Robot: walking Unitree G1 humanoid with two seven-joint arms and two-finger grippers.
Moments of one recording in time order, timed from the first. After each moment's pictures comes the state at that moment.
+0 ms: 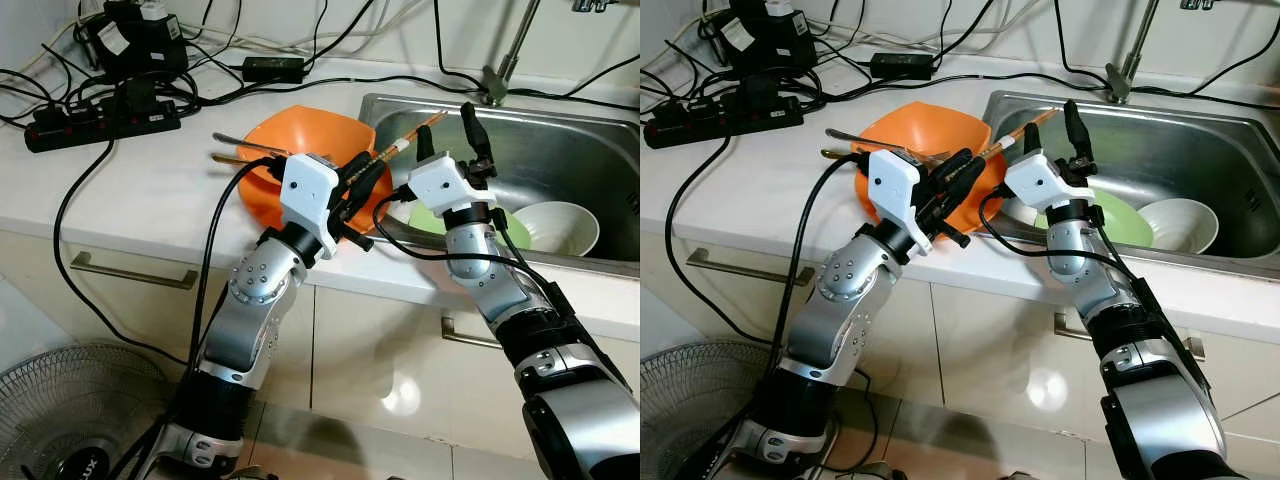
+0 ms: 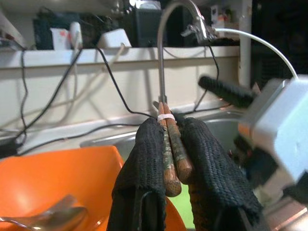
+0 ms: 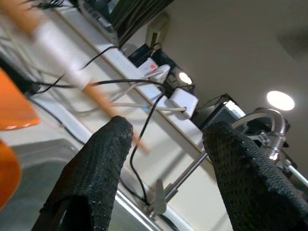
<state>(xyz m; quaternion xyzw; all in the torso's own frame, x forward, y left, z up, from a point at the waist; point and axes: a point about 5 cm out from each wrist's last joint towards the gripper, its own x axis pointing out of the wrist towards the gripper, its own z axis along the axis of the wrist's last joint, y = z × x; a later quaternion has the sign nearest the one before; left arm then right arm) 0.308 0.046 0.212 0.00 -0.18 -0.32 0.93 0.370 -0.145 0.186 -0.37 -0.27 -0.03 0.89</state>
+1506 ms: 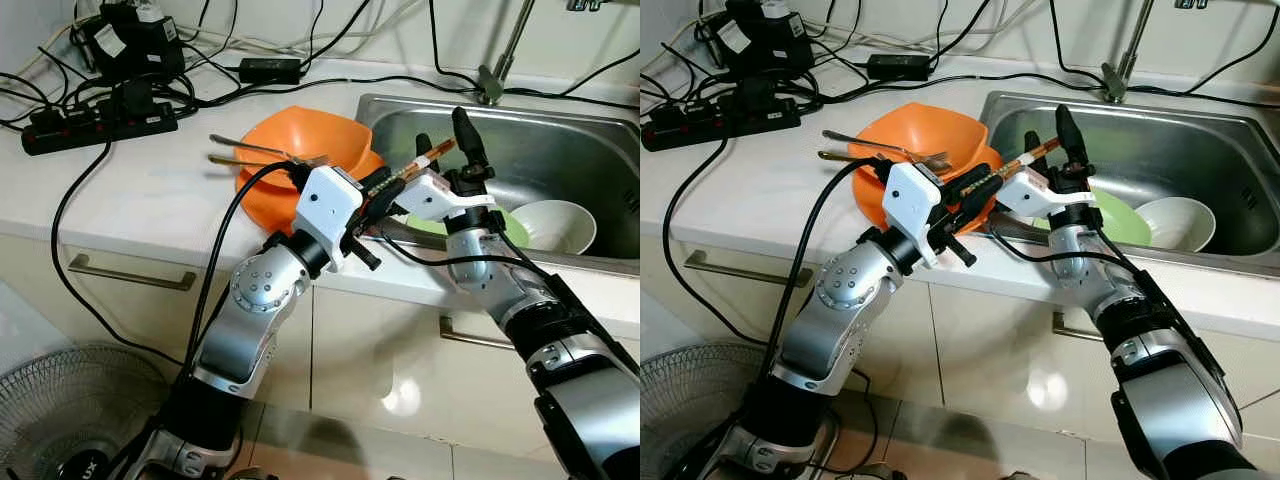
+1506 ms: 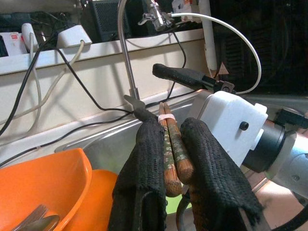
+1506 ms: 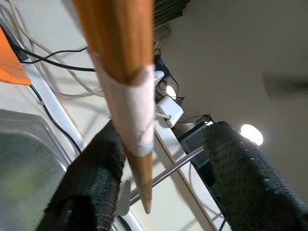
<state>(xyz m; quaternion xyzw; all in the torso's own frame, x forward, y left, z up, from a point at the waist) 0.296 0.037 0.209 0.06 -0.17 -0.38 0.91 0.373 -0.153 0.183 -0.49 -0.29 -0.05 0.82</state>
